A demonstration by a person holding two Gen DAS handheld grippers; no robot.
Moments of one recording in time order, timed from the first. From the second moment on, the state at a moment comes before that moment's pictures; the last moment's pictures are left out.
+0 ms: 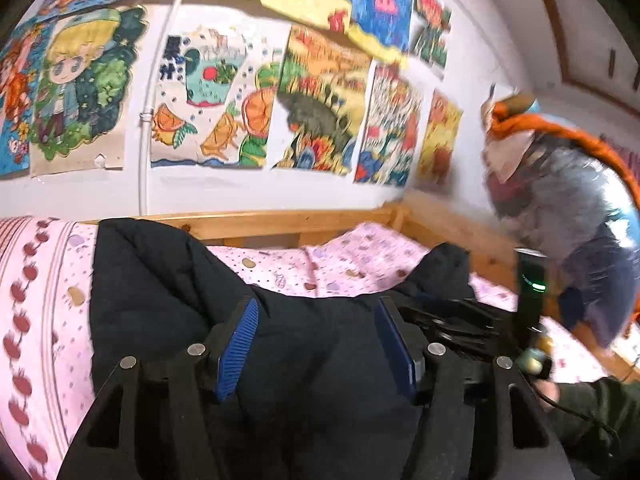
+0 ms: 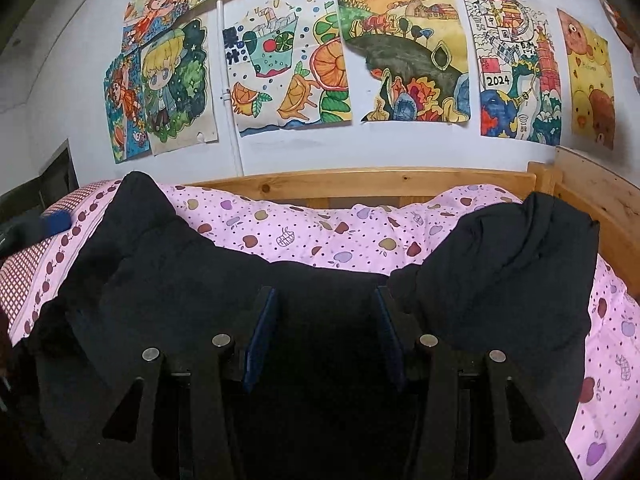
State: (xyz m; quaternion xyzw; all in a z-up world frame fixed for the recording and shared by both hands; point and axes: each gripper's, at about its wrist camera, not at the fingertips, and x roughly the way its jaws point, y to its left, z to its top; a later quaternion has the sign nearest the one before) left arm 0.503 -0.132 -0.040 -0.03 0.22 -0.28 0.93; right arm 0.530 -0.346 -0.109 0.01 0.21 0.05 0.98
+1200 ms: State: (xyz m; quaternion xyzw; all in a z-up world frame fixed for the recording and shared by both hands) left arm 0.618 -0.121 -0.054 -0.02 0.27 -0.05 0.96; right arm 0.610 -0.397 -0.074 -0.01 0.24 -0.15 0.96
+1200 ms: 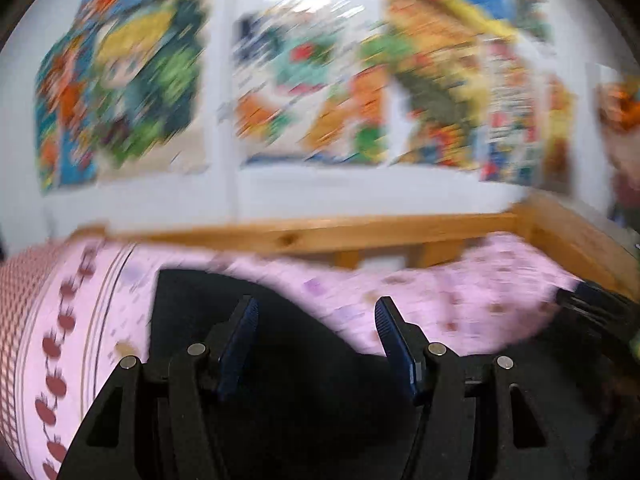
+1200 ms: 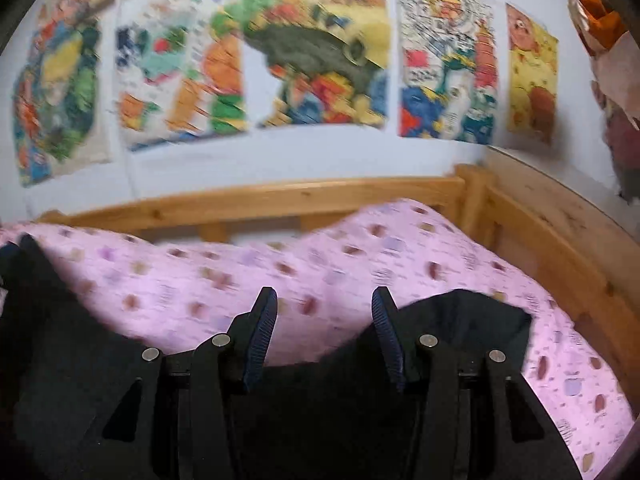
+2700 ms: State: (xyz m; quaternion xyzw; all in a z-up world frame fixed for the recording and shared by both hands) left arm 0.601 -0.041 -0.119 -0.16 0.31 -0.06 0.94; right arm 0.535 -0.375 -0.146 -0.03 0.26 -0.01 0.96
